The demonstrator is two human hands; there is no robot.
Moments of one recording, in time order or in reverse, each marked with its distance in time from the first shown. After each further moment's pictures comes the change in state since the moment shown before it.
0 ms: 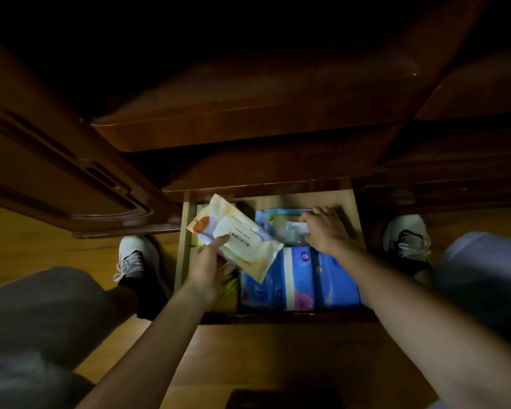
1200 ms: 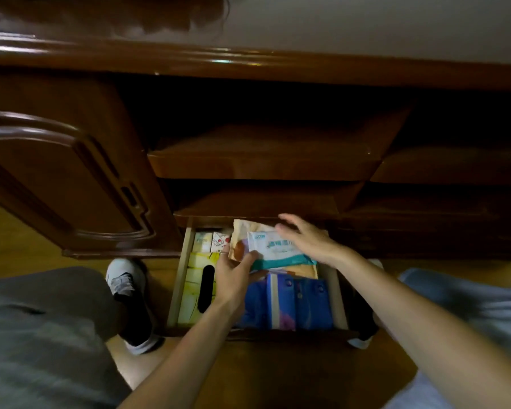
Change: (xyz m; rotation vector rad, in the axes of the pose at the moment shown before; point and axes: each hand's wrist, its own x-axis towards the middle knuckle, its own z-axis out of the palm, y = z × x) left_hand -0.080 0.006 0.044 -0.120 -0.216 0.294; right_hand -0.087 -0.064 -0.146 0.720 -0.077 0.059
